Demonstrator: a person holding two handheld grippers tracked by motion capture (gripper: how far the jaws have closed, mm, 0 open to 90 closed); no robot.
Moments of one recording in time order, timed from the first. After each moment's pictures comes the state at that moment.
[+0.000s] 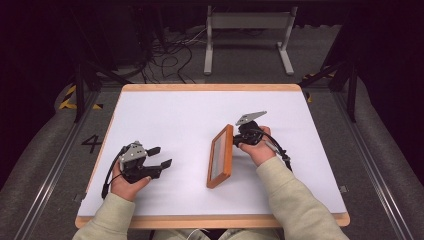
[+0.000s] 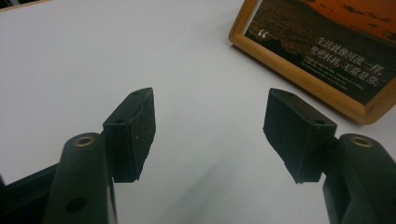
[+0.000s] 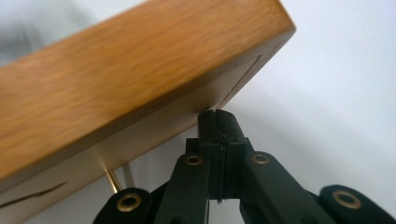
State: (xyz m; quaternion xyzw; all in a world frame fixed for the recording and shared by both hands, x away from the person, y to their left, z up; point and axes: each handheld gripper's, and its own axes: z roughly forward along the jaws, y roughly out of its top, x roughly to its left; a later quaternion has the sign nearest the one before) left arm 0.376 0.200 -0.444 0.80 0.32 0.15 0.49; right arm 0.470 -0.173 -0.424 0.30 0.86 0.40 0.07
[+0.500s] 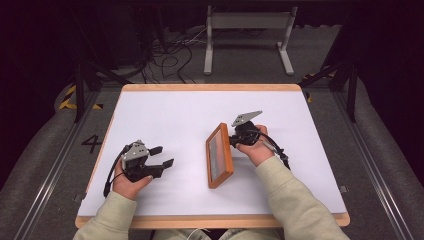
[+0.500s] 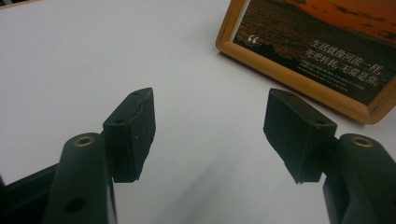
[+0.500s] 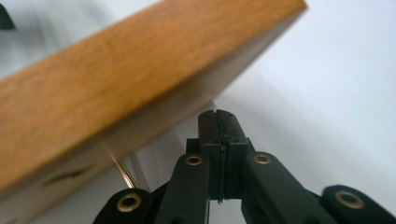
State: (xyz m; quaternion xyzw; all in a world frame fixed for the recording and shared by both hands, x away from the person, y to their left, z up) left arm 0.380 0.196 -0.444 0.80 0.31 0.15 0.49; right arm 0.466 -0.166 -0.418 0.27 0.88 0.39 0.08
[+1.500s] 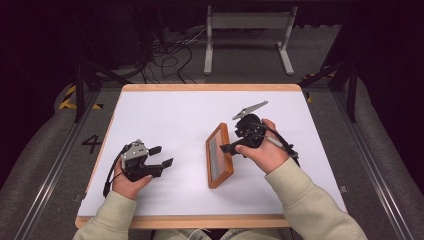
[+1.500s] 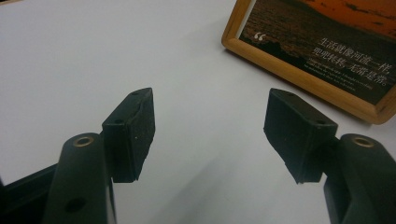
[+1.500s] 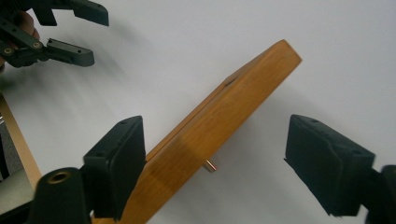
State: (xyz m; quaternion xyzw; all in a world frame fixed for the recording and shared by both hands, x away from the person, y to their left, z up) left arm 0.380 0.197 -0.445 0.80 0.33 0.15 0.48; right arm 0.416 -0.153 -0.335 0.35 0.87 0.33 0.07
